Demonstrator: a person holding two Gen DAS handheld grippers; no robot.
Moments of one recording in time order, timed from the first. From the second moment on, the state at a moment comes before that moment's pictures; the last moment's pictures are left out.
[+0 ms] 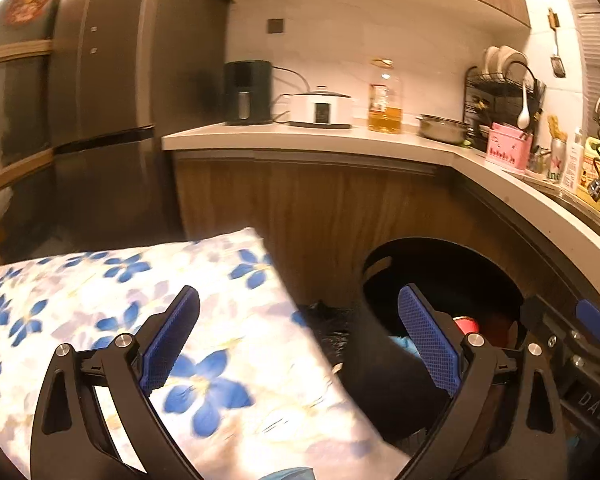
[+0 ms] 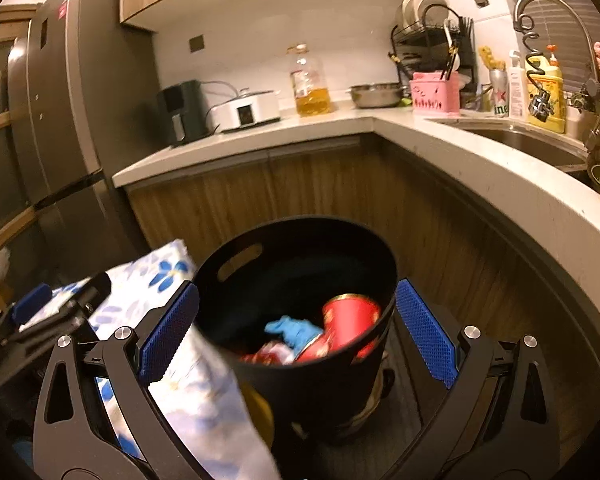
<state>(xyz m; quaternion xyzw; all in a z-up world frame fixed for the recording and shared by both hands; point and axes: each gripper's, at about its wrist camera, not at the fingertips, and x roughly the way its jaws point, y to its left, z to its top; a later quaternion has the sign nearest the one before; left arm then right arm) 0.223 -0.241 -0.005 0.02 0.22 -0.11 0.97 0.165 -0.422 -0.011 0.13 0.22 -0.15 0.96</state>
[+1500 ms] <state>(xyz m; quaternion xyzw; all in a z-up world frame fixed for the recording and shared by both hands) 0.047 -0.077 0.014 0.00 0.19 -0.07 0.98 -0.003 -0.251 0.032 0.03 0.19 -0.17 0.97</state>
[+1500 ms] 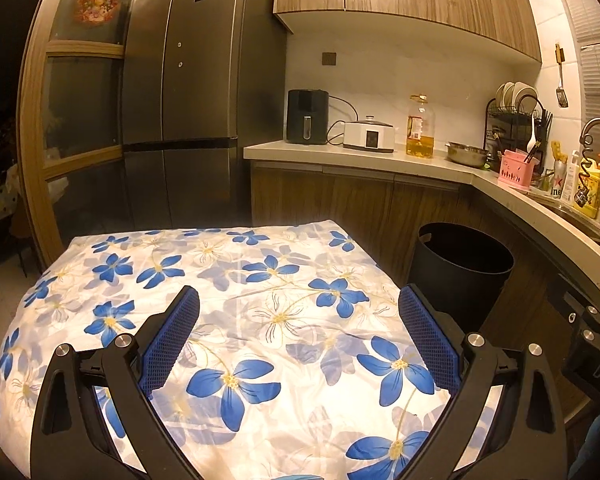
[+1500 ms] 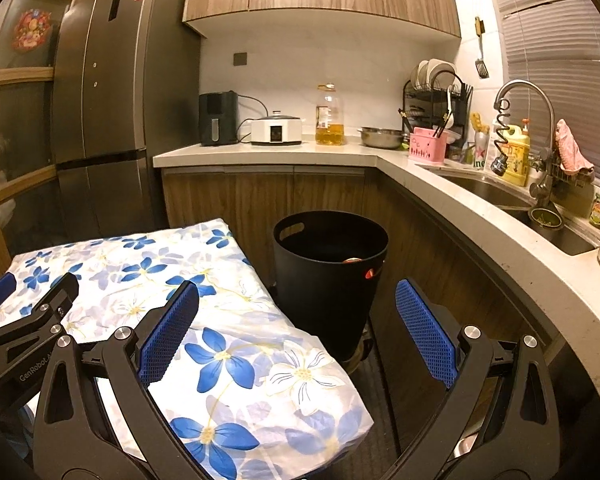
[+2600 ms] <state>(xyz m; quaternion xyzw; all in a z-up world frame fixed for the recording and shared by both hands) 0.042 -0.075 0.018 0.00 0.18 -0.07 0.98 -0.005 -0.246 0.038 0.03 0.18 -0.18 0.97</state>
